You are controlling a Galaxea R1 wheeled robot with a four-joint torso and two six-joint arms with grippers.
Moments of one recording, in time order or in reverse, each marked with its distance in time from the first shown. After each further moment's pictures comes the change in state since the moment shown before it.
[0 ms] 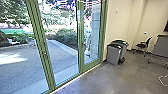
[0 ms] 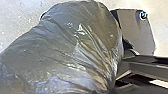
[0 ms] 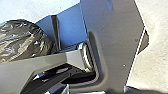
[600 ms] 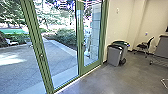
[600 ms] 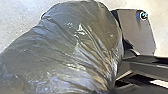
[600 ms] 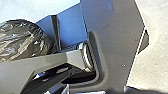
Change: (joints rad) left arm -0.001 -0.003 0.000 0.000 0.000 0.000; right arm -0.003 0.001 0.000 0.000 0.001 0.000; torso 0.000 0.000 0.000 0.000
